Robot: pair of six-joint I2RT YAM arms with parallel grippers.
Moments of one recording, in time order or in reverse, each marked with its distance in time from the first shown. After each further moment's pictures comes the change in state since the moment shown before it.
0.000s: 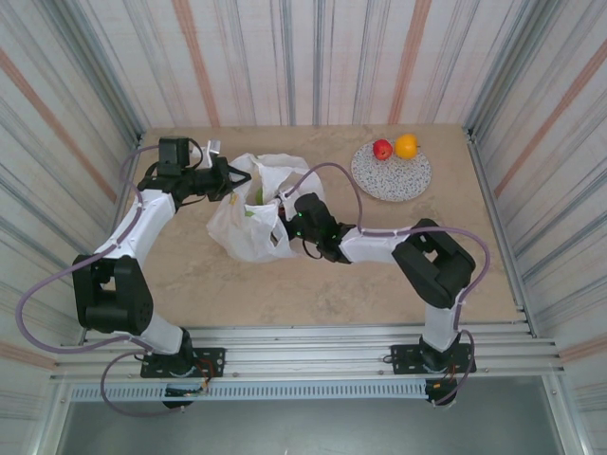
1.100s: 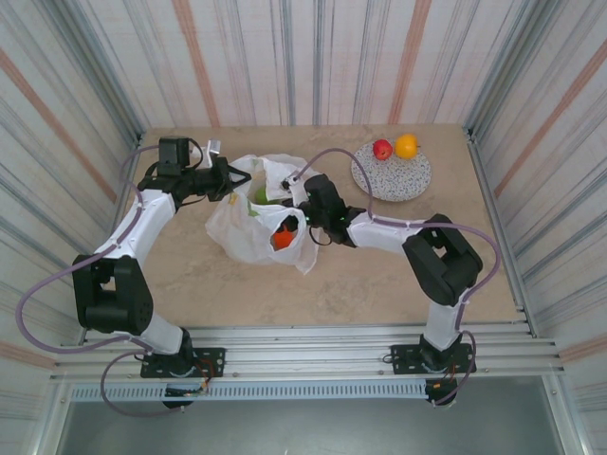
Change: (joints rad) left arm 0.000 0.000 0.000 0.000 0.000 0.000; right arm -0.109 -0.055 0.059 -0.182 -0.266 0.051
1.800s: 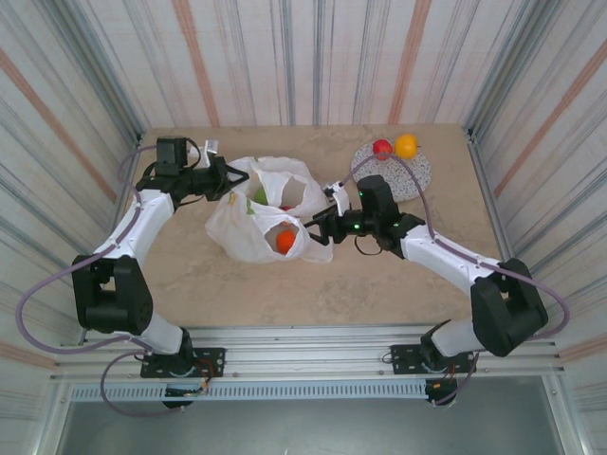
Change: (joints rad) left arm 0.014 0.000 0.000 0.000 -0.004 0.000; right arm -0.180 -0.425 -0.232 -0.267 -0.343 -0.082
